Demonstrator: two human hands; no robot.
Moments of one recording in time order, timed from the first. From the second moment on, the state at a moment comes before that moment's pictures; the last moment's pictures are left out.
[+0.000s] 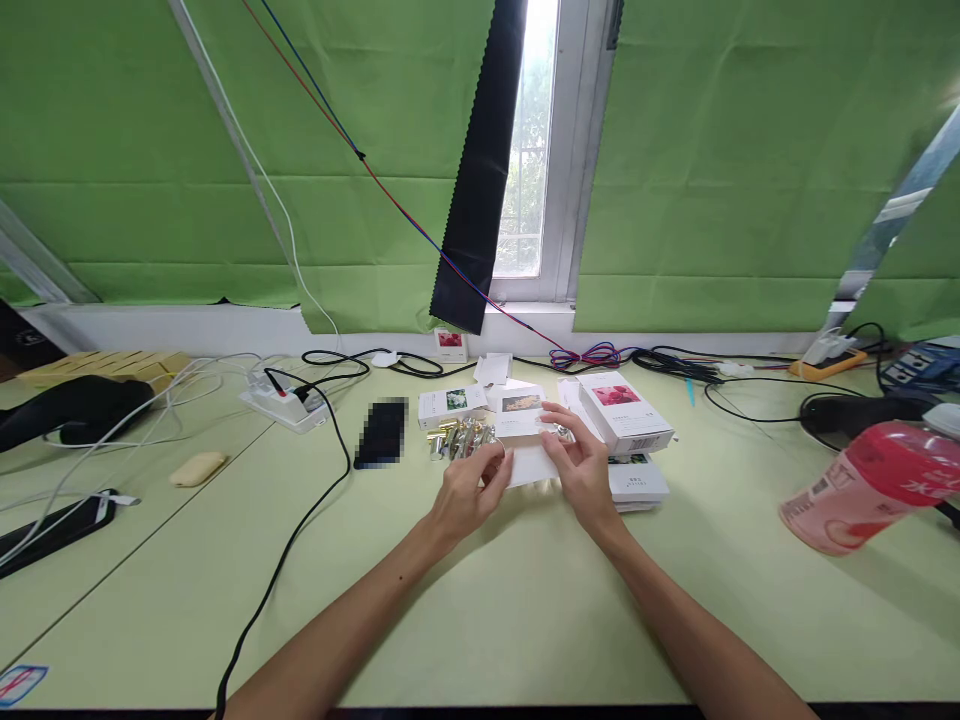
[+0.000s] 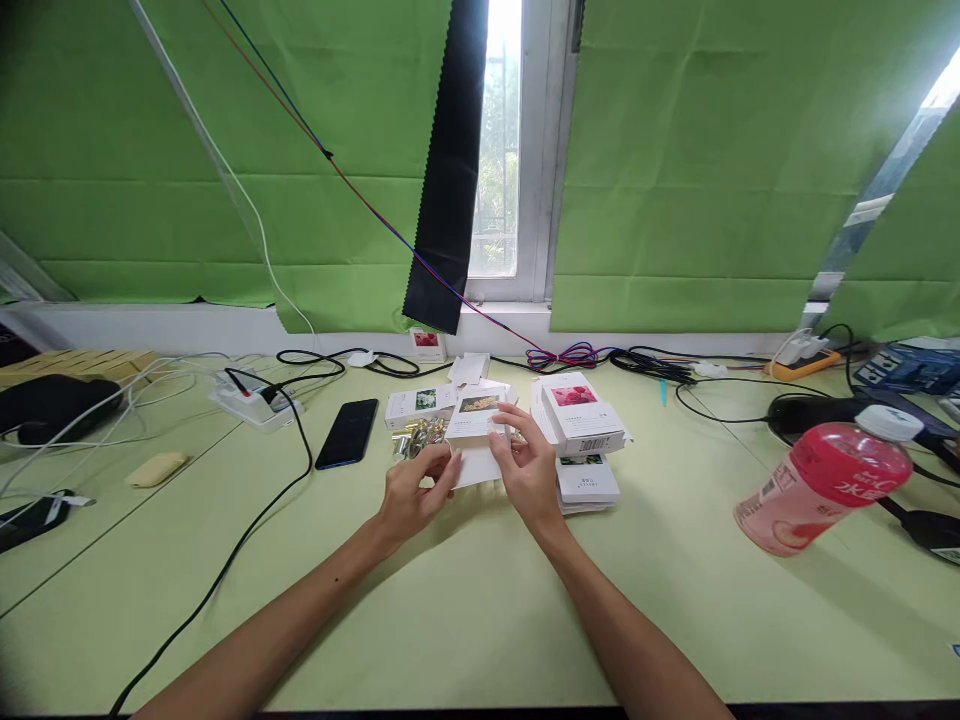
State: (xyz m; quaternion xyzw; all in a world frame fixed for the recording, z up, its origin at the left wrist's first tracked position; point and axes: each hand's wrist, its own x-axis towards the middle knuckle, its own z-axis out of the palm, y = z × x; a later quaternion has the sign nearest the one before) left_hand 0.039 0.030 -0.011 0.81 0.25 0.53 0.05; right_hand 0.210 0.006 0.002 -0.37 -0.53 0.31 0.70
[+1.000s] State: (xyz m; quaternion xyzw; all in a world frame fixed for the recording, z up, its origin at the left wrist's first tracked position) left_hand 0.034 0.037 -0.002 0.70 0.33 0.47 0.42; right_hand 0.205 0.002 0.005 -0.35 -0.53 0.31 0.71
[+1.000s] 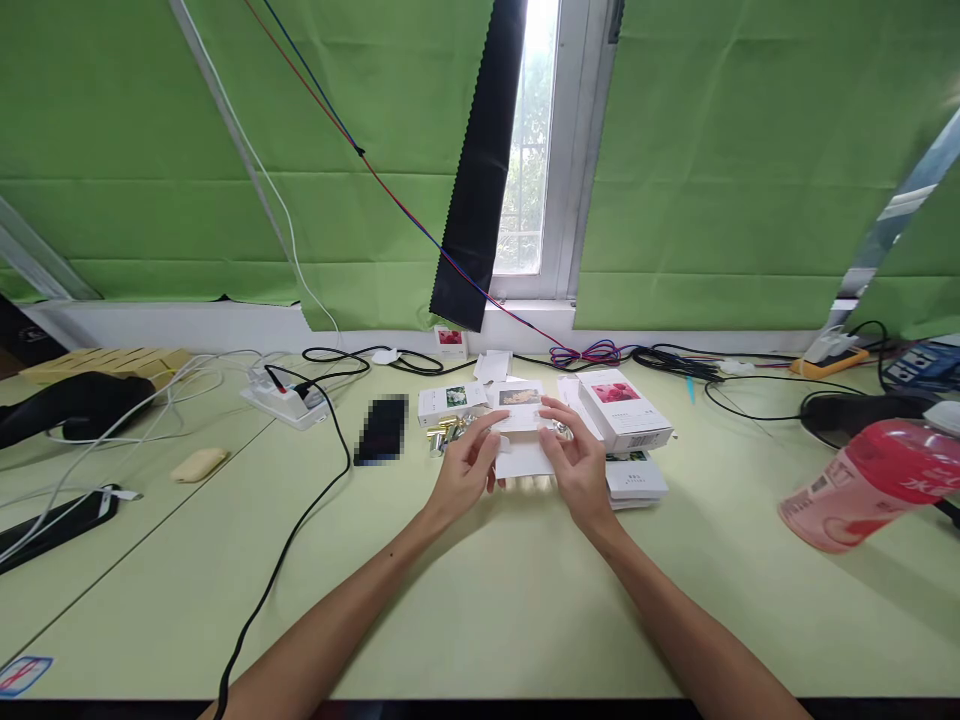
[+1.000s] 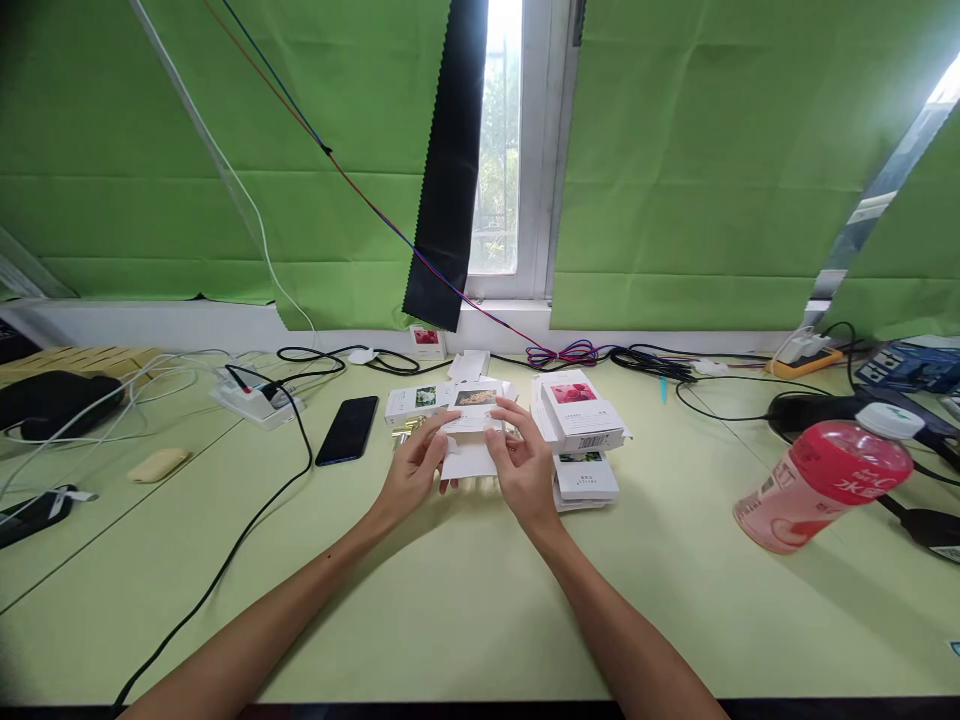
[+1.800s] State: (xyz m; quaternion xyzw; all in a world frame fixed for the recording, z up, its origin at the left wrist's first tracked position) left_hand 0.037 0.036 0.006 0.64 0.28 0.48 0.52; right_hand 0.206 0.004 0.003 -0.36 -0.55 0.29 0.70
